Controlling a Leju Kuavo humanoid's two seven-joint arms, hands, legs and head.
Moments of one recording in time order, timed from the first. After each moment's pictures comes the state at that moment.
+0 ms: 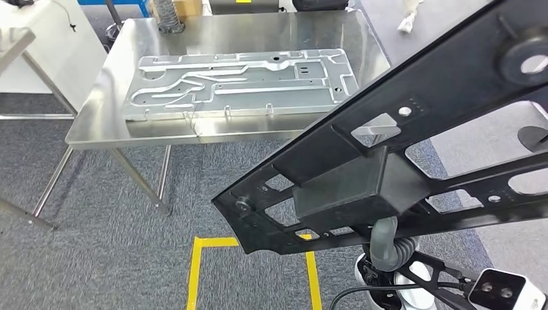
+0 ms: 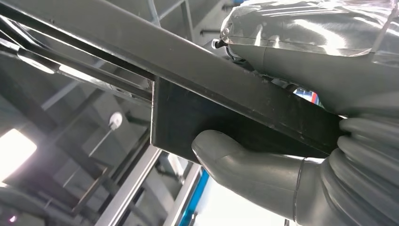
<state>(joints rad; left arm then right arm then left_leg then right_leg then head) -0.04 -0.01 0.21 -0.19 0.10 0.10 -0.16 -0.10 0.06 0.26 -2.06 -0.06 0.34 -0.70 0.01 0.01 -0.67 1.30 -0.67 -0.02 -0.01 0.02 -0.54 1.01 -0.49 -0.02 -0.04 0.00</state>
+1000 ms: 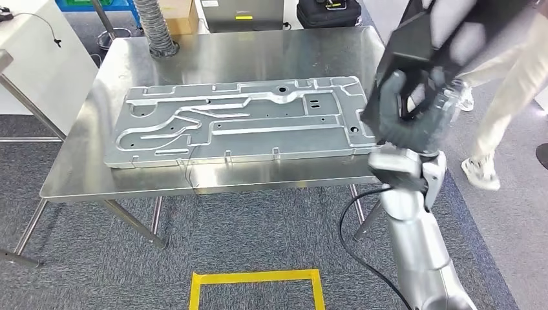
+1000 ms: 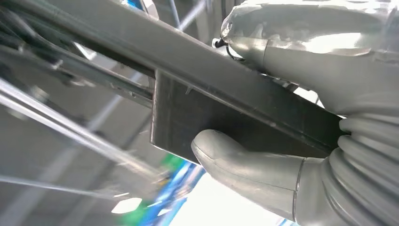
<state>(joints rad) -0.04 -0.01 0.25 -0.19 0.06 0.09 -0.20 -0.54 -0.04 0.14 -1.66 0.81 -0.57 -0.46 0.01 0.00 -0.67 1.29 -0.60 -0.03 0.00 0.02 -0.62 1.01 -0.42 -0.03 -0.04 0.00</state>
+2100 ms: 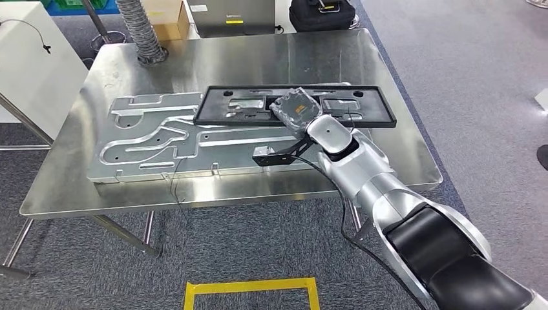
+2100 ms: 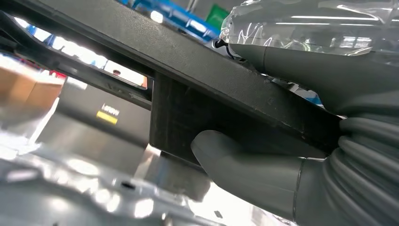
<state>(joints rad) -0.04 0.00 0.26 -0.19 0.00 0.06 -0.20 -1.10 0.08 0.65 -0.46 1.57 -0.27 -0.19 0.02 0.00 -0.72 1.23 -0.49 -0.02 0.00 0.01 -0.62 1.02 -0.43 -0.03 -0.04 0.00</state>
